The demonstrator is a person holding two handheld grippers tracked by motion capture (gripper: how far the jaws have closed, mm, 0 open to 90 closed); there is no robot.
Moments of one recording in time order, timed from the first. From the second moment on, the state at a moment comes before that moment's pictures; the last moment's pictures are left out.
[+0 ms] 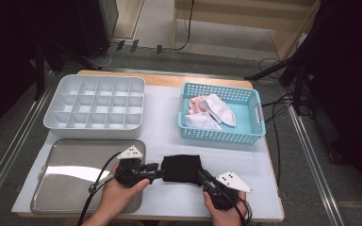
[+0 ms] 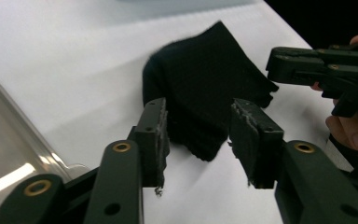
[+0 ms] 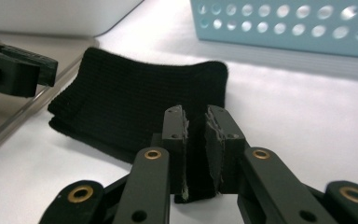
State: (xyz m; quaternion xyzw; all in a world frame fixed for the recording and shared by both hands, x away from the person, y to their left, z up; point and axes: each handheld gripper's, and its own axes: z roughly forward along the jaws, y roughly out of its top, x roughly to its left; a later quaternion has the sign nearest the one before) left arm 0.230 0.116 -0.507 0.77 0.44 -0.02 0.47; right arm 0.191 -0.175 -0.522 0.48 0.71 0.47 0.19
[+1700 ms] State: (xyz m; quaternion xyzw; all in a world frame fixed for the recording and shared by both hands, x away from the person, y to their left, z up) left arm 0.228 0.095 -0.506 0.79 0.40 0.07 0.45; right arm 0.190 -0.182 -0.525 0.49 0.71 0.49 0.17
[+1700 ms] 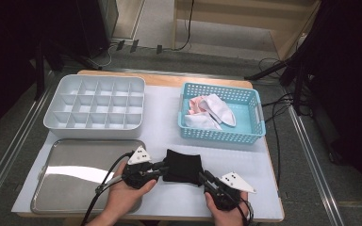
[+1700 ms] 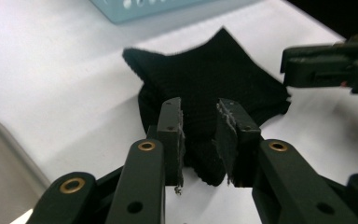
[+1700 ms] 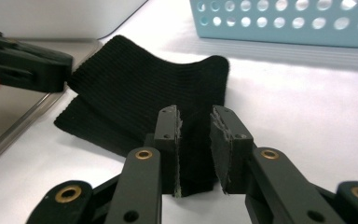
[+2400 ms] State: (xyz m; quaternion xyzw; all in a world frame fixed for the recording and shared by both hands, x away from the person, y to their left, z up) left arm 0.221 0.100 -0.509 0.82 0.40 0.04 0.41; right arm 0.191 -0.186 -0.526 0.50 0.70 0.48 0.17
